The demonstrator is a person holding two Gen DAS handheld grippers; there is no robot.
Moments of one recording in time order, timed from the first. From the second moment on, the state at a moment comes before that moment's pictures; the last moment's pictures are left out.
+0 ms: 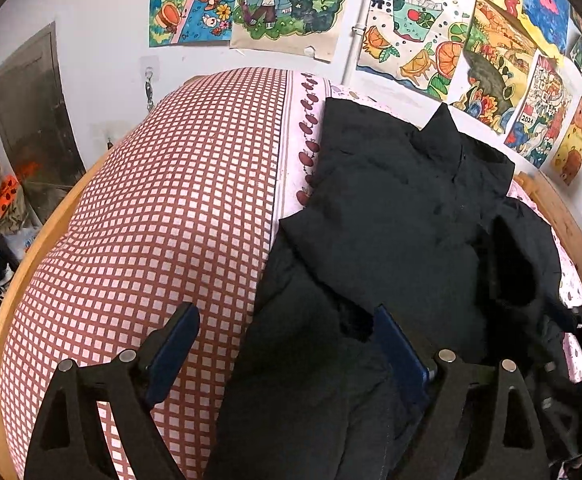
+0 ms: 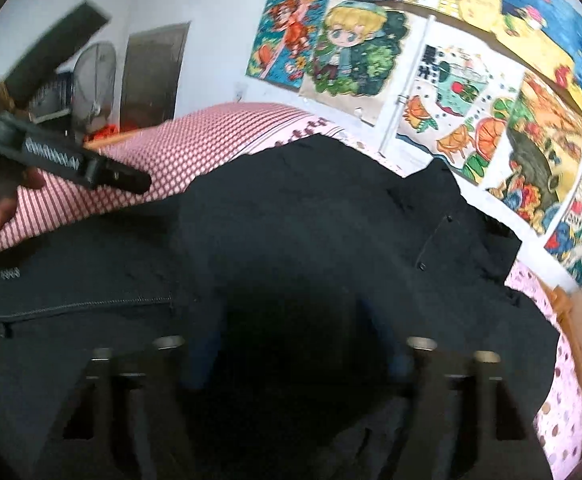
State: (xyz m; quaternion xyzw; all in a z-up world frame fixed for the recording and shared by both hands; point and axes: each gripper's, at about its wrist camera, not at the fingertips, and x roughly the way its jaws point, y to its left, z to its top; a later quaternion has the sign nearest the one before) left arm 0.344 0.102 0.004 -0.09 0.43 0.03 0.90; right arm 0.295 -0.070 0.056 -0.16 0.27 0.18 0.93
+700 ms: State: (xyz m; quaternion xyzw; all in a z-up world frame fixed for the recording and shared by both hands) left arm 0.380 0.011 -0.008 -0.01 0.42 0.01 0.91; right arm 0.309 -0.273 0.025 0.00 0.32 0.03 0.95
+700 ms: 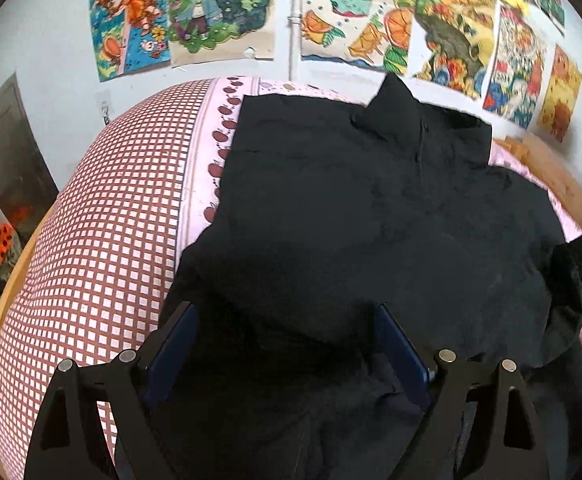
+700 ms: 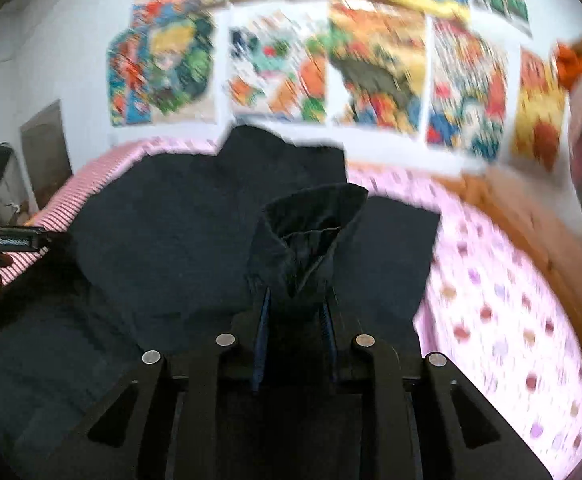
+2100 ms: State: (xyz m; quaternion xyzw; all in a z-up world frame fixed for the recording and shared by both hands) left arm 0.404 -0.016 -0.042 0.03 0.44 0.03 0.90; right arm 0.359 -0.282 -0.042 0.02 0.42 0.05 0.90
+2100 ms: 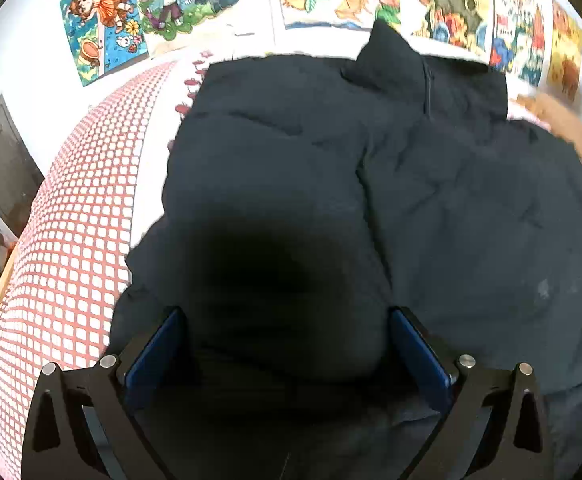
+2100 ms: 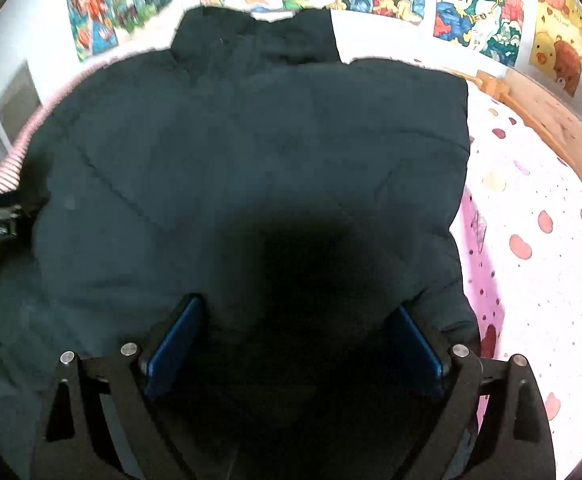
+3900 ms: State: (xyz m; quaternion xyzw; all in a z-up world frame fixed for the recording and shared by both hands) left arm 0.653 -0.074 0.045 -0.18 0.35 -0.10 0.91; right arm 0.598 -0.304 0.031 0.19 0.30 0.00 0.93
